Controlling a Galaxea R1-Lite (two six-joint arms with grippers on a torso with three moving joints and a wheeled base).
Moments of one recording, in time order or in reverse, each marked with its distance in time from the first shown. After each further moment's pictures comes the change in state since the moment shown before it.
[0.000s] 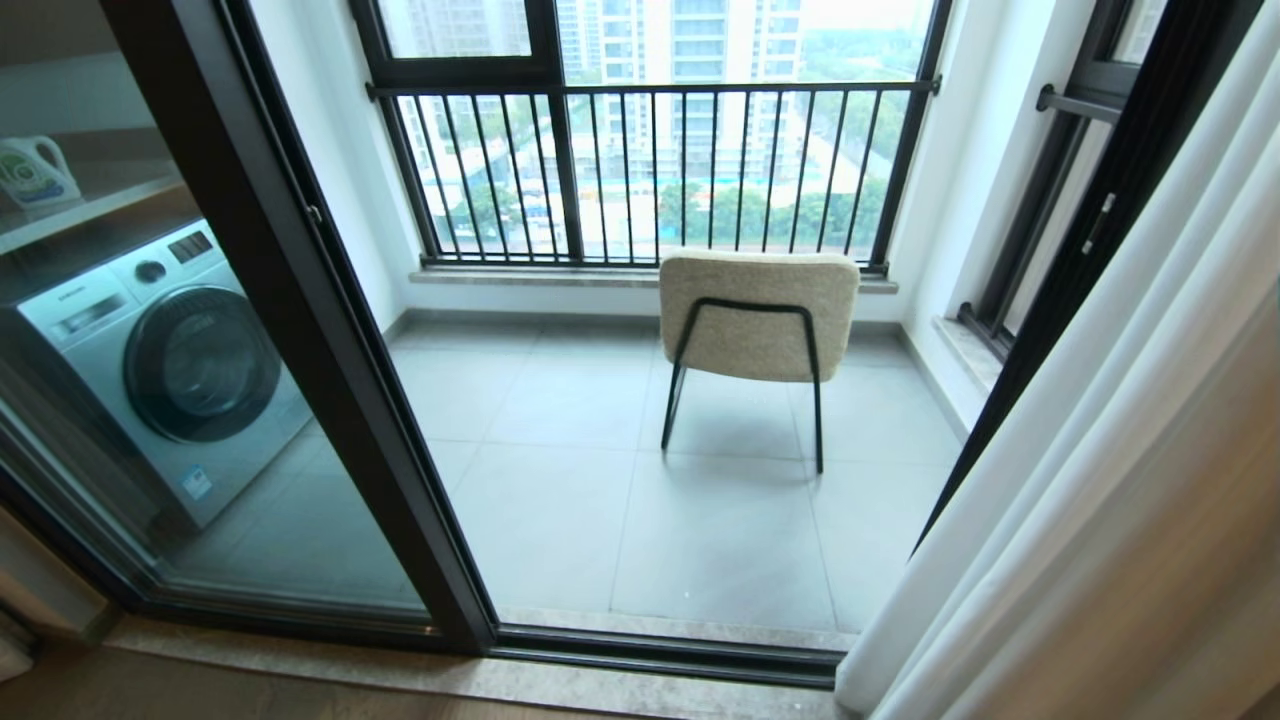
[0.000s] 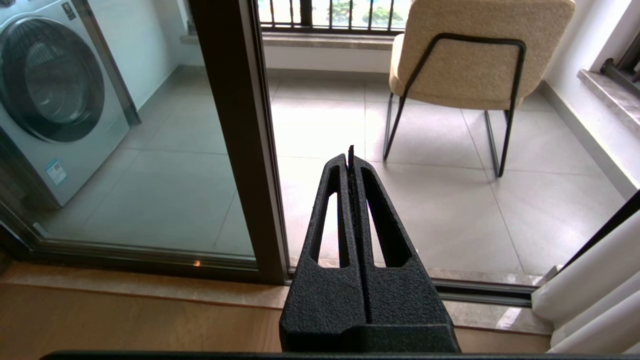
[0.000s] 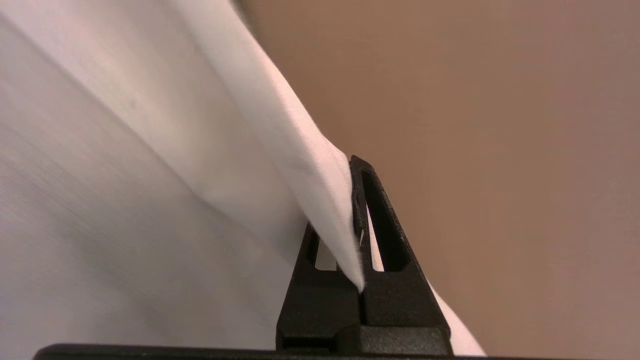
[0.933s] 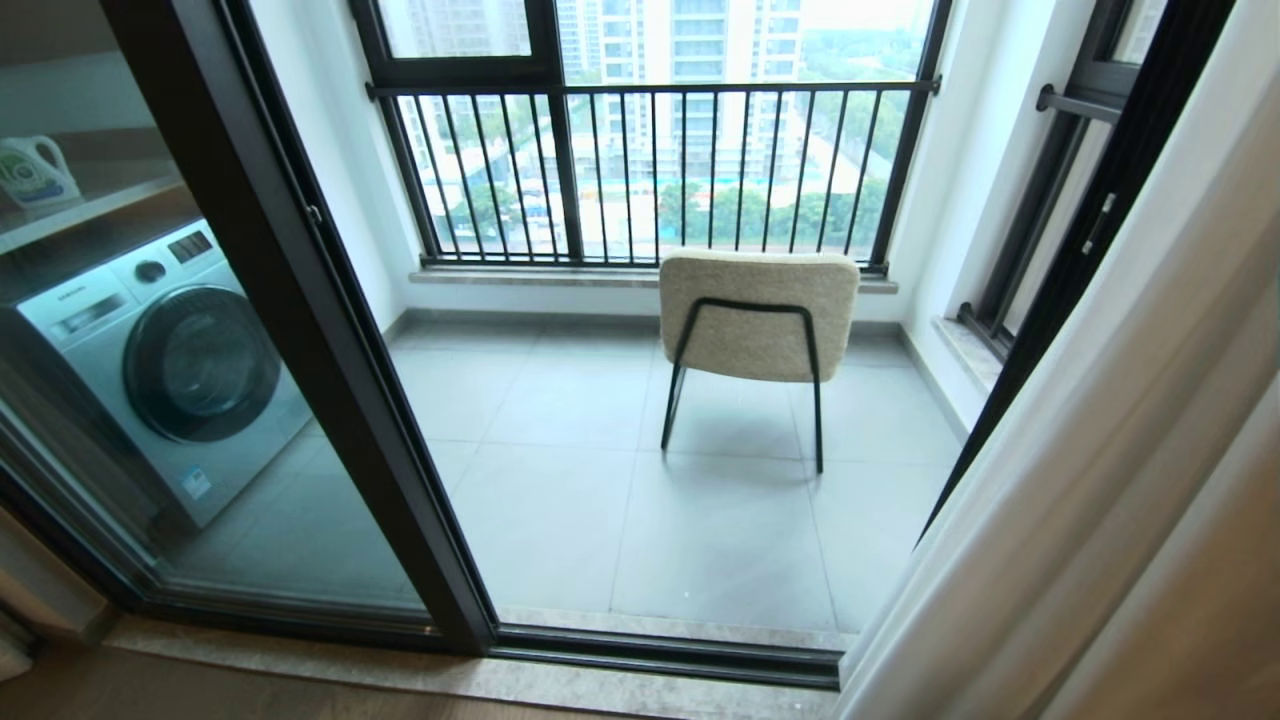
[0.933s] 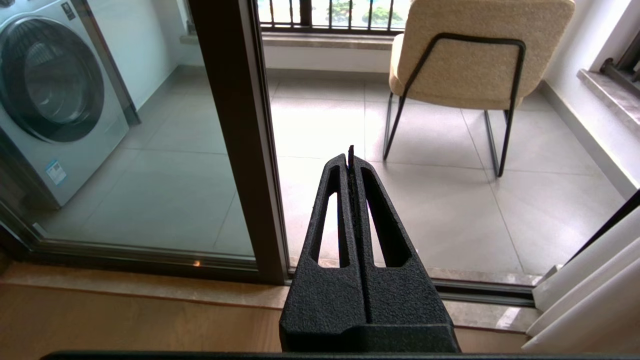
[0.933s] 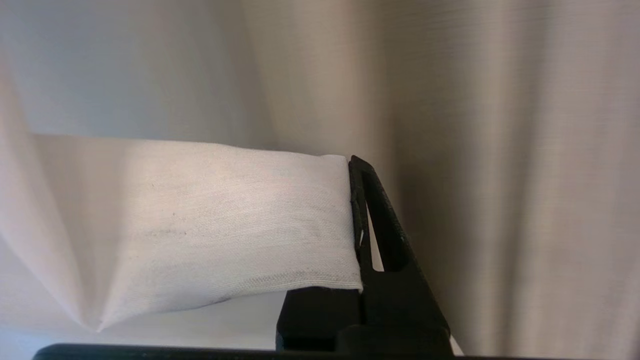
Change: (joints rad) left arm 0.001 0.000 0.000 0.000 0.000 0.000; right arm 0.014 -0.368 0.204 -0.005 0.821 0.188
